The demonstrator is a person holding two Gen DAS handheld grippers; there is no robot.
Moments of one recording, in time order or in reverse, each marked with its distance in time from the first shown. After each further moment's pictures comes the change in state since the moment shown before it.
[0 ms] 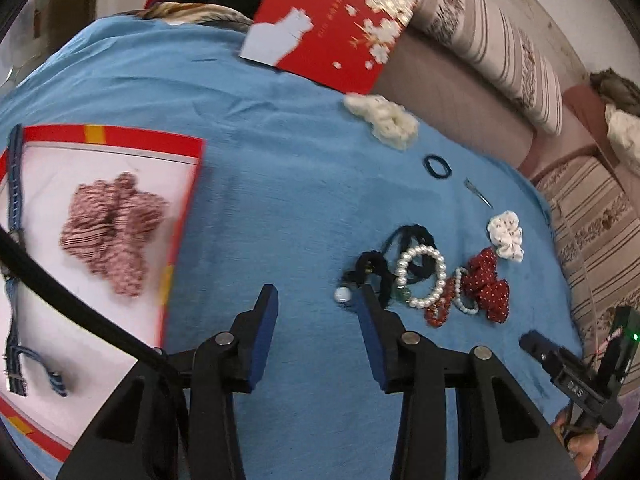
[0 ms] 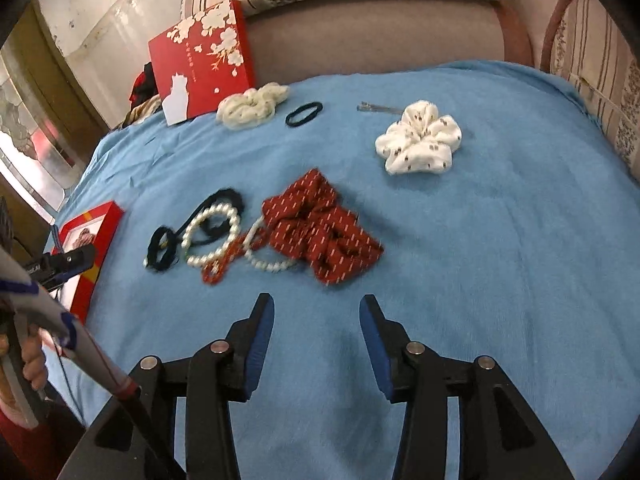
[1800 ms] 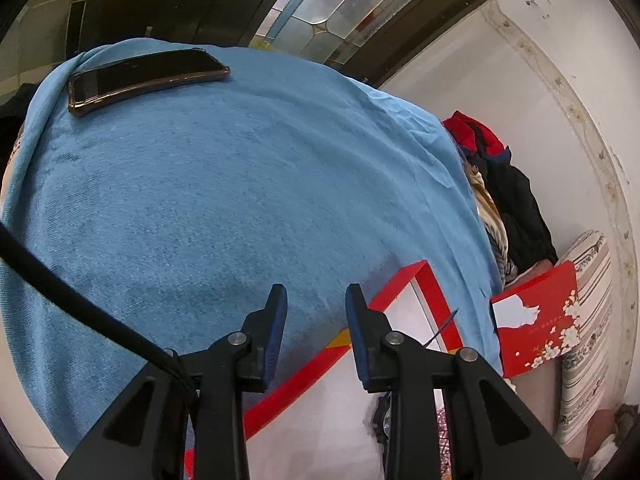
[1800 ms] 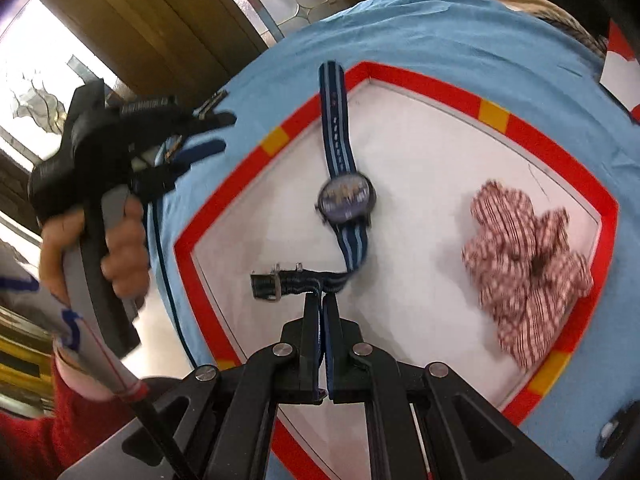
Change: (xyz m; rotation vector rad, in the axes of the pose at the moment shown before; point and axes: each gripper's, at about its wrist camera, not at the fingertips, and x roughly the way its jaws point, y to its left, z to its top) left arm -0.139 0.355 -0.007 -0.867 -0.398 0.218; right arm 0.122 0.417 -0.013 -0.660 0.410 0.568
